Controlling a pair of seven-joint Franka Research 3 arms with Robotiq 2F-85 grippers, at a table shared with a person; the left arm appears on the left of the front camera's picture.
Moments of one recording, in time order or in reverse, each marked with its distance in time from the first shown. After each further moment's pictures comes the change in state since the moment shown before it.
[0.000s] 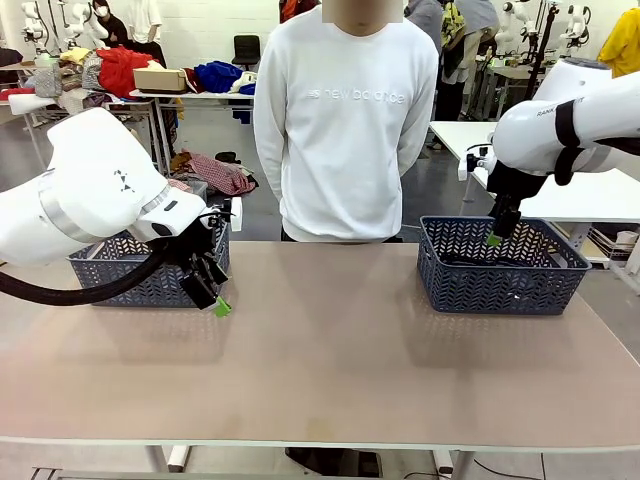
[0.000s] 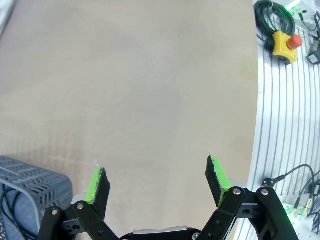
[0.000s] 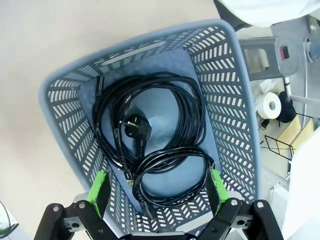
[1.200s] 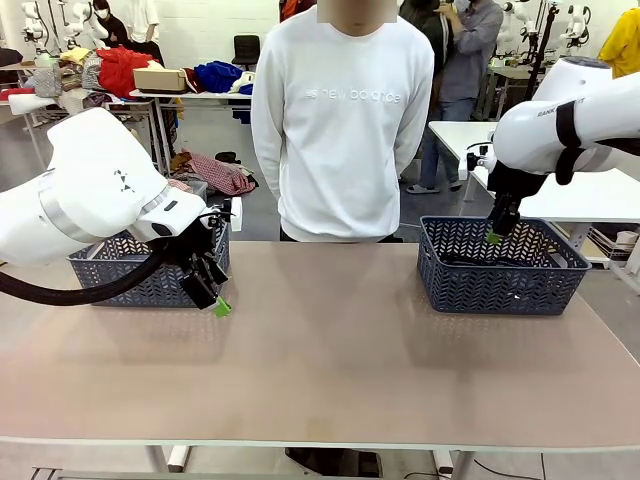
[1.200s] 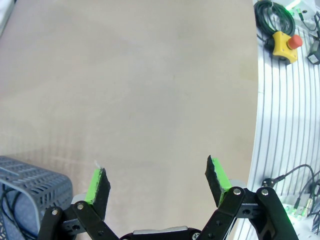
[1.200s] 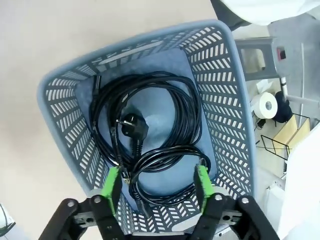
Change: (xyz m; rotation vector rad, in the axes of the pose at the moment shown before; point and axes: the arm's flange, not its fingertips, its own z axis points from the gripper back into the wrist) left arm 0.000 0.000 0.000 0.000 0.000 0.000; right arm 0.001 0.000 0.003 -0.017 0.004 0.012
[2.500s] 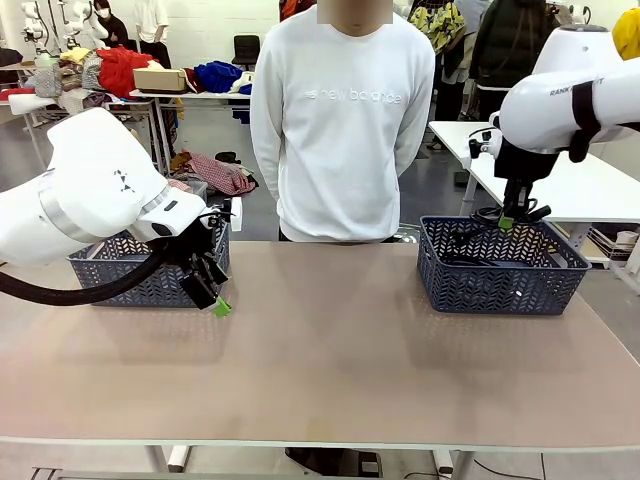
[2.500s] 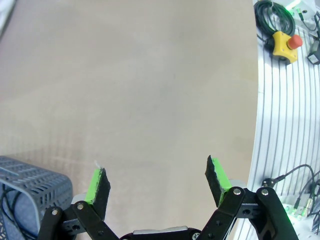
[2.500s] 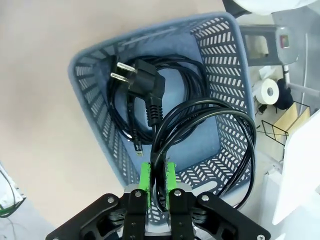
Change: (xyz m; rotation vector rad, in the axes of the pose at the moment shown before) left arm 0.000 0.000 0.000 0.000 0.000 0.000; right arm 0.005 0.014 0.042 0.007 0.097 0.021
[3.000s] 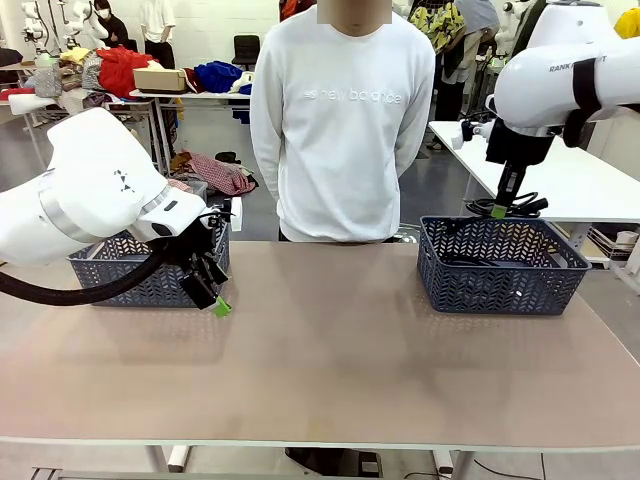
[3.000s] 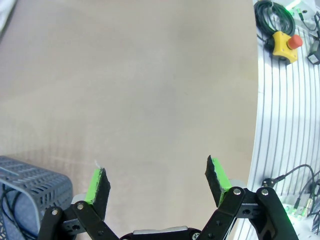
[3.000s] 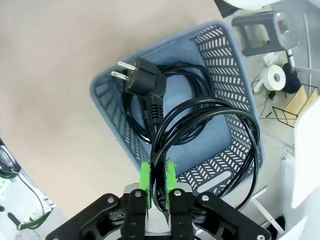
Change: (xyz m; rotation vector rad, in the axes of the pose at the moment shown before) left arm 0.000 0.000 0.000 0.000 0.000 0.000; right arm 0.022 0.012 0.034 0.027 0.010 -0.139
